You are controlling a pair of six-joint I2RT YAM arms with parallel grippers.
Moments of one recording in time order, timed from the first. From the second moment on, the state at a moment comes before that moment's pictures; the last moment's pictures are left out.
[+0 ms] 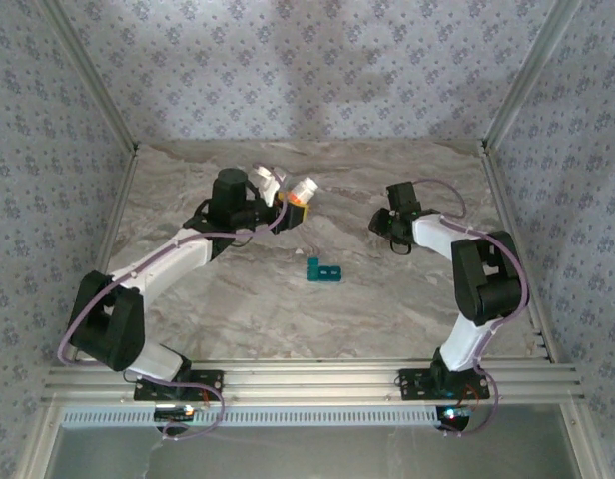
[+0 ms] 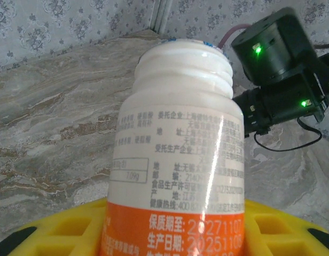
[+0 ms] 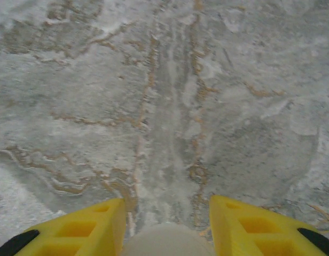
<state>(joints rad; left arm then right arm) -0.51 1.47 1.01 0.08 0.54 -0.10 0.25 1.75 1.01 -0.25 0.00 0.64</state>
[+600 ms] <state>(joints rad) -0.51 1.41 1.00 0.06 0.51 -0.11 0.28 1.78 1.00 -0.25 0.04 0.67</state>
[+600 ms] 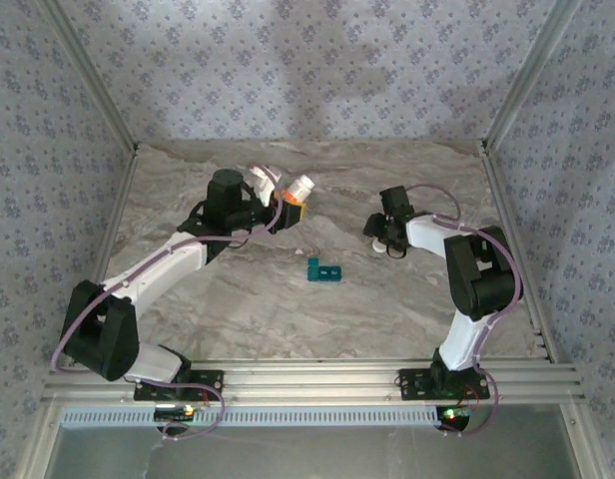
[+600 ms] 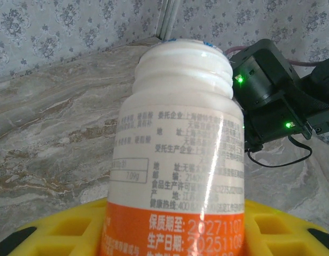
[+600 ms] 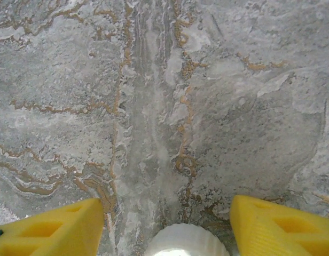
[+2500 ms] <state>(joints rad) -0.71 1.17 0.56 -0.01 0.31 -0.13 0.54 1.52 0.74 -0.17 -0.26 0.43</state>
